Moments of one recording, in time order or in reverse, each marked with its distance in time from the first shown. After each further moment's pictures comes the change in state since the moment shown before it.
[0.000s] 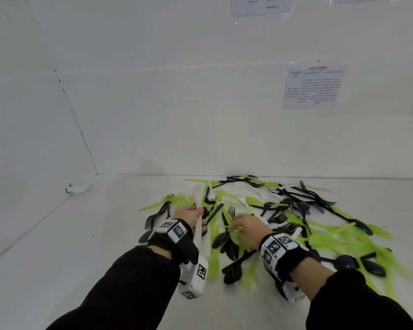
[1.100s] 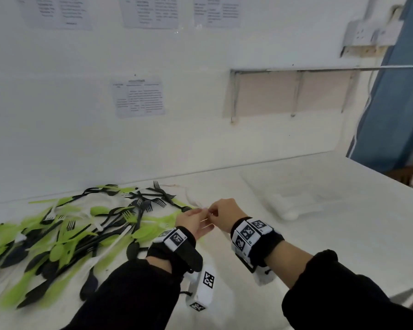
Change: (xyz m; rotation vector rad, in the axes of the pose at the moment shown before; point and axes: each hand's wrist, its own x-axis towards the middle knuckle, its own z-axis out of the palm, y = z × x) left_hand -0.191 -0.073 0.391 -0.249 -0.440 -0.062; right_hand -0.260 0.234 -0.142 0.051 0.328 0.351
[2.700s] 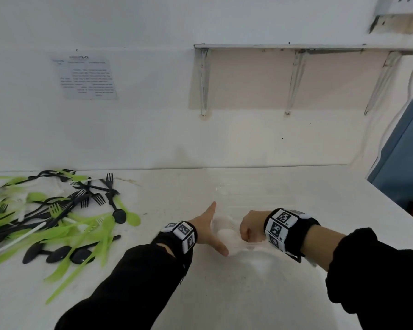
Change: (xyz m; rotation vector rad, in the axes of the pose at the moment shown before) left_hand 0.126 -0.091 0.203 1.397 -0.239 -0.037; right_hand 0.080 0.288 -0.121 -0.579 -0.728 -0.269
